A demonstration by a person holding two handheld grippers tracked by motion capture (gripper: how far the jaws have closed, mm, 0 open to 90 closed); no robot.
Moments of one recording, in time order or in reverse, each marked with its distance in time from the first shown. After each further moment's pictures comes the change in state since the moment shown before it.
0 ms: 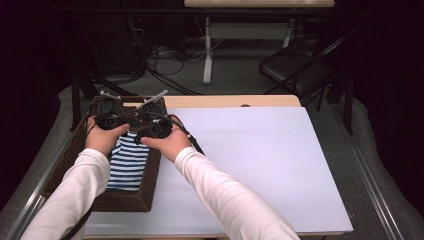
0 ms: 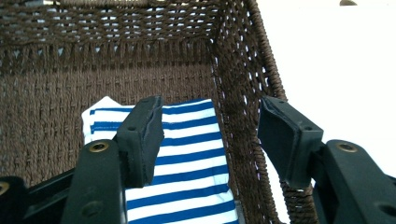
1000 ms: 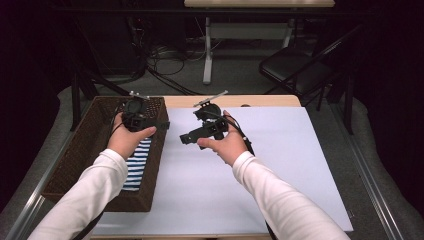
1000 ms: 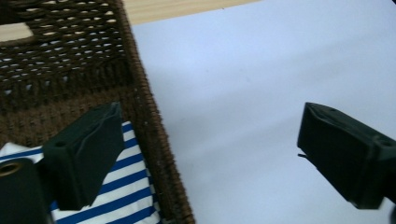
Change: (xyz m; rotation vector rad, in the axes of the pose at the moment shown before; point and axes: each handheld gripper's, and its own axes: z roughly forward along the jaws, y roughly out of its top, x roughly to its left) left arm -0.078 0.002 0.009 -0.018 -0.095 0.170; right arm -0.081 -0.060 -0.087 -0.063 -0.126 0.038
